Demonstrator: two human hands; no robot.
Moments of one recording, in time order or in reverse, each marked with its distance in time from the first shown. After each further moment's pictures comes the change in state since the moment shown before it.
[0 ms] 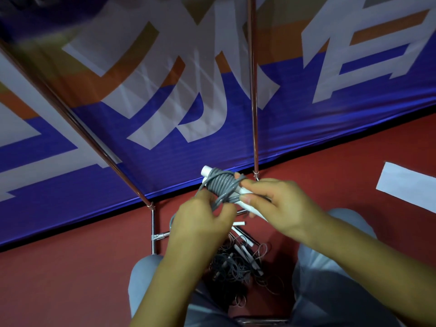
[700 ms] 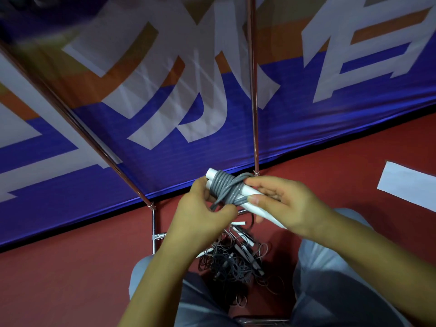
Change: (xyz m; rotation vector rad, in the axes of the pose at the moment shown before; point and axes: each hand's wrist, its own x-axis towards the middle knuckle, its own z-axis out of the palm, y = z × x) left_hand 0.006 -0.001 -0.007 -0.405 -0.137 0.020; right_hand -0.005 0.014 -0.005 0.381 -0.035 0.099
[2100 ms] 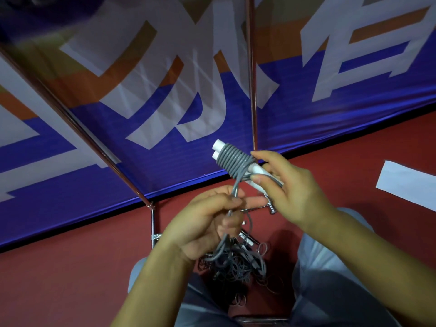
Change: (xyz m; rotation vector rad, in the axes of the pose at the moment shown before) left_hand 0.009 0.008 -0.001 -0.996 -0.538 -0.420; right_hand 0.010 -0.002 -0.004 -0.324 0.282 -0.208
